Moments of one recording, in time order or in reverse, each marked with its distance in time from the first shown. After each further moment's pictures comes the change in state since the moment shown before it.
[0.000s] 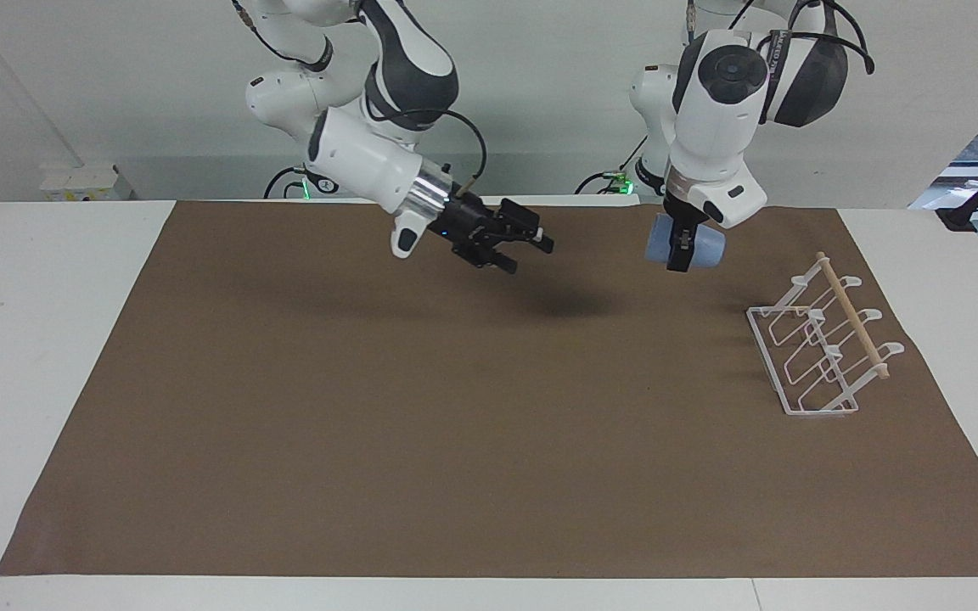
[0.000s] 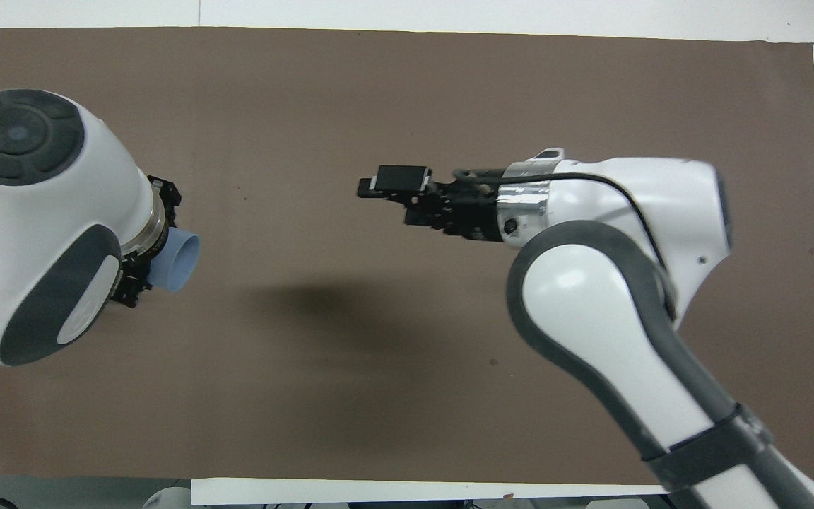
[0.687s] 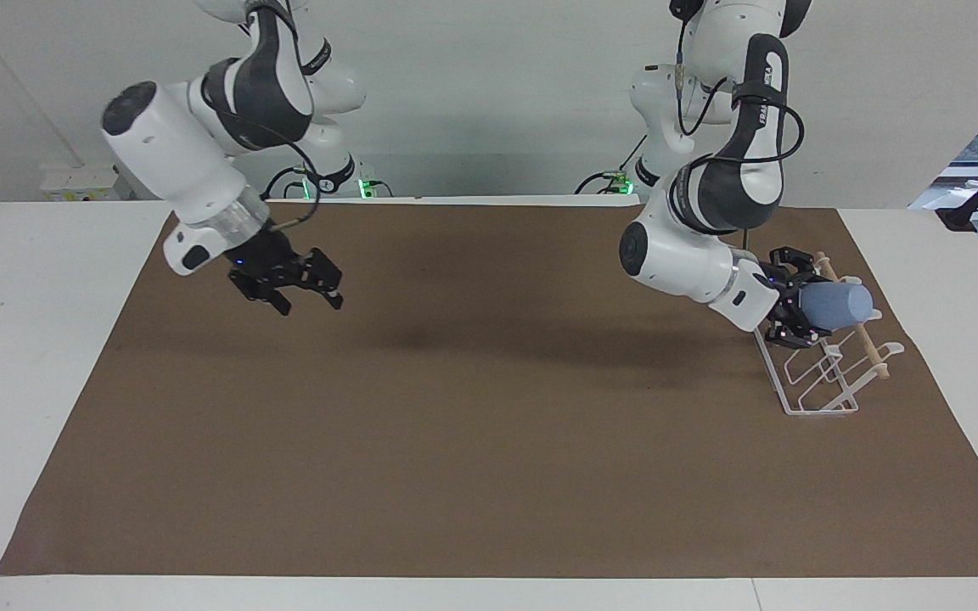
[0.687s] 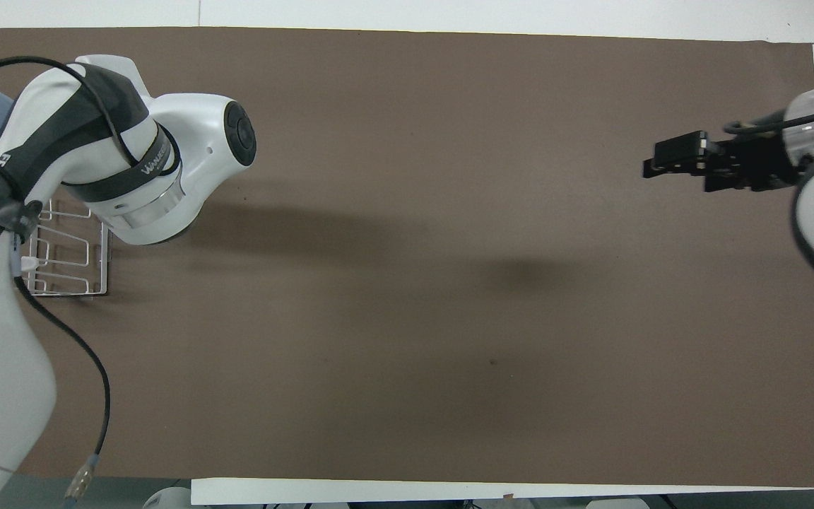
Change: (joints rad) left arm 0.000 0.415 0.046 0.203 0.958 -0.133 -0.103; right arm -0.430 -0.021 -0.002 0.250 -0.740 -0.581 -0.015
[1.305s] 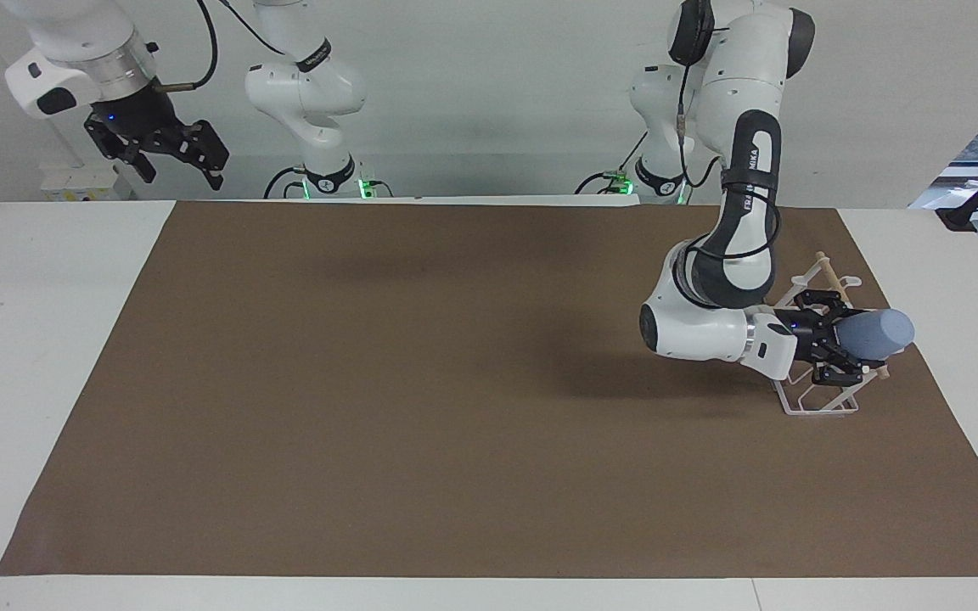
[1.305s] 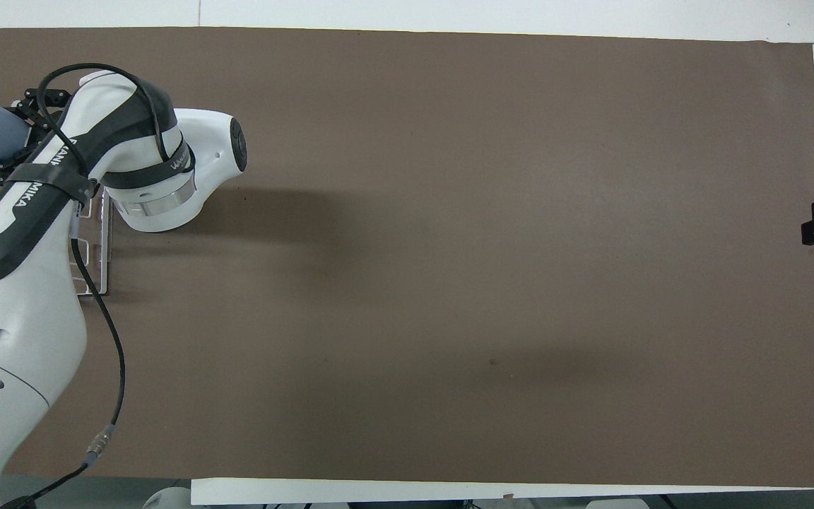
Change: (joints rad) left arm 0.034 0.084 0.015 -0.088 0.104 -0.037 -0.300; right arm -0.055 -0.073 0.011 0.192 -0.230 -0.390 -0.034
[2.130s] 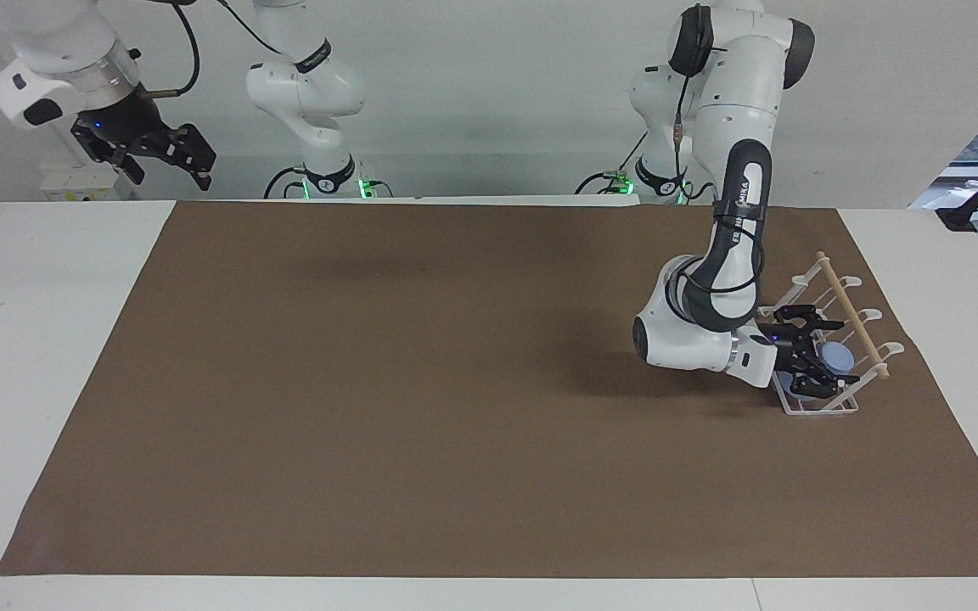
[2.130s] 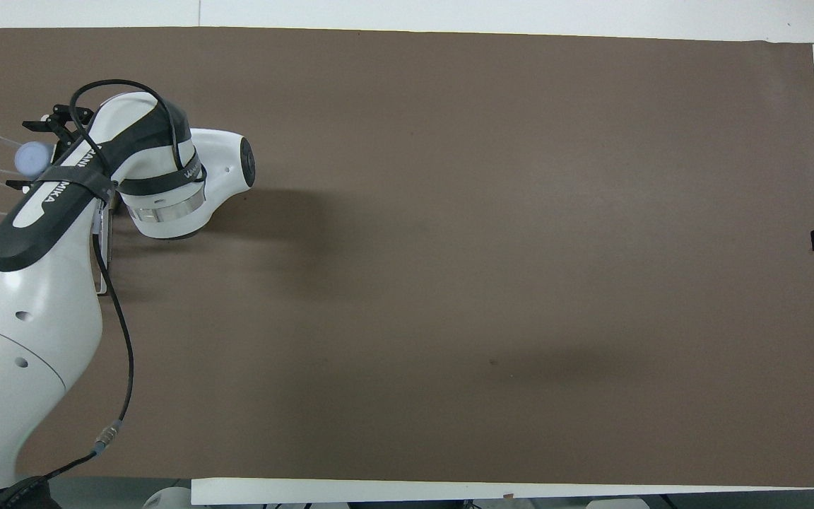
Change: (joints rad) left arm 0.006 0.041 -0.011 0.028 -0.054 0.042 -0.091; right arm -0.027 0.007 0.021 0.001 0.000 -0.012 -0.032
